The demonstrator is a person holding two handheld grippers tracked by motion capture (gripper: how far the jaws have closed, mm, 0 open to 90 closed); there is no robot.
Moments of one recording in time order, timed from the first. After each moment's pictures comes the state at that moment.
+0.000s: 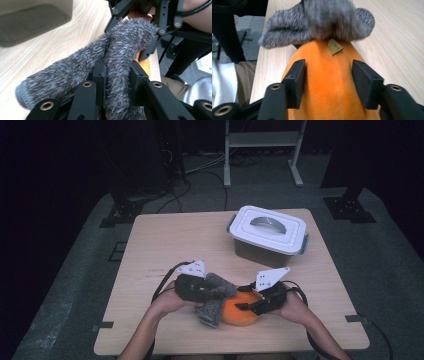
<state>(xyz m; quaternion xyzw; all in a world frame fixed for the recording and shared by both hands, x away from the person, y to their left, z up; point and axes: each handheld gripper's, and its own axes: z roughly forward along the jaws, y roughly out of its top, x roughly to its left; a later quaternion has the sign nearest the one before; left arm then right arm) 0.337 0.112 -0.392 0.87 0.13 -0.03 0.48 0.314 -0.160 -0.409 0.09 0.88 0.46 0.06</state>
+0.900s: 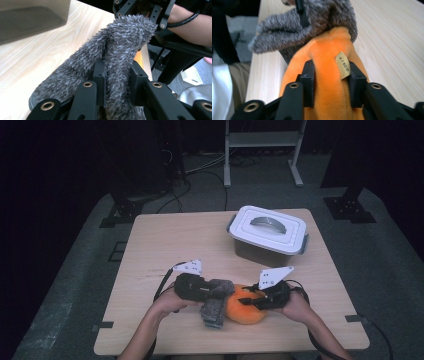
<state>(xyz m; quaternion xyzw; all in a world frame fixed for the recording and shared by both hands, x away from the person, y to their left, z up) 0.345 0.118 -0.402 0.84 0.14 -0.07 0.52 0.315 -0.167 -0.406 0.11 0.88 0.46 0.07</state>
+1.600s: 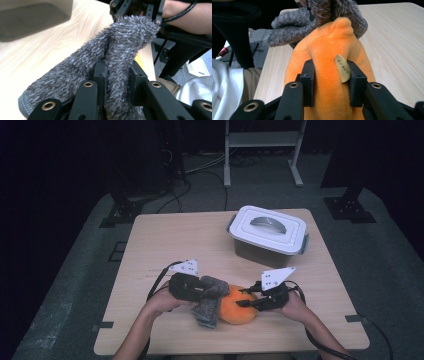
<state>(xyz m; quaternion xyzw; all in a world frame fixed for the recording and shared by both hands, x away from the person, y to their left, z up) 0.340 0.126 -0.397 0.86 0.13 -0.05 0.49 0.323 -0.171 -0.426 0.07 0.85 0.52 0.03</state>
